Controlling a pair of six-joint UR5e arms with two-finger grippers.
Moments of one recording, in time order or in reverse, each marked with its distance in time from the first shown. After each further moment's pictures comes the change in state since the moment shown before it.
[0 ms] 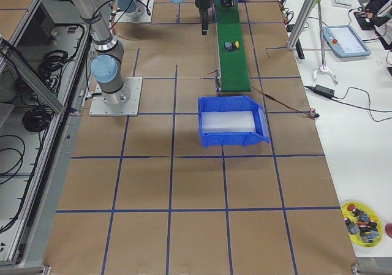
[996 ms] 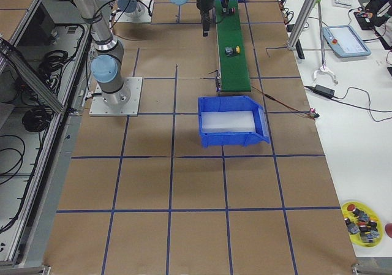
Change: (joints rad) left arm -0.011 0.176 0.208 -0.460 -0.001 0.036; right arm -0.003 0.038 -0.001 -0.024 -0.001 -0.001
